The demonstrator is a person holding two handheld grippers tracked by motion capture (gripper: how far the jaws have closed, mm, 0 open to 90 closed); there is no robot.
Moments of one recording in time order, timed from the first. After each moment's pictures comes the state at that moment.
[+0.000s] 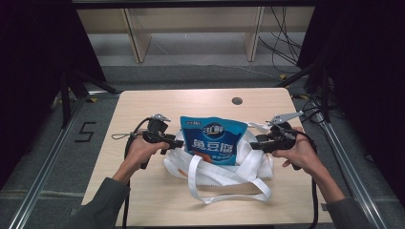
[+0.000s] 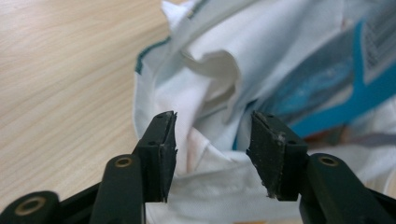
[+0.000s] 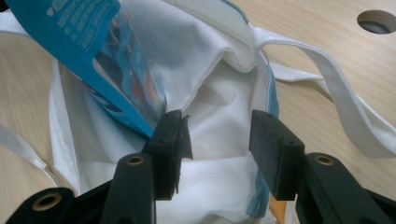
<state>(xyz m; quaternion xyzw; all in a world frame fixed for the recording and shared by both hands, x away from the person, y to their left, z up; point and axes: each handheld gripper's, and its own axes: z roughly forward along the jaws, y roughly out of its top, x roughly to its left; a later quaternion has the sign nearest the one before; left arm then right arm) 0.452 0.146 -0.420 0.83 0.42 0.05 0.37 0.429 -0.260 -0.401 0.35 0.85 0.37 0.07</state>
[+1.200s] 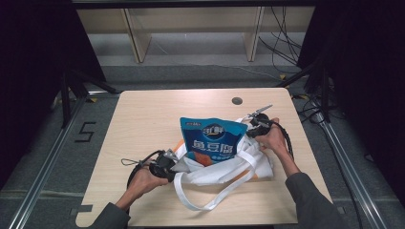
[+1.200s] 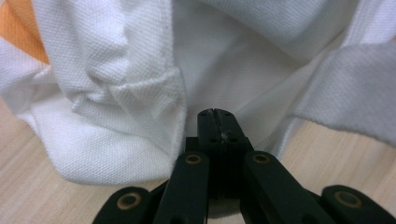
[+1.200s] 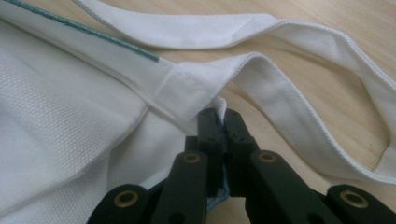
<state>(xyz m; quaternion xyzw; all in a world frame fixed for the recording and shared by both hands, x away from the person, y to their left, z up) 0.390 0.135 -0.489 0.91 0.31 0.03 0.27 0.530 -0.238 -0.483 0.40 0.87 0.26 0.14</state>
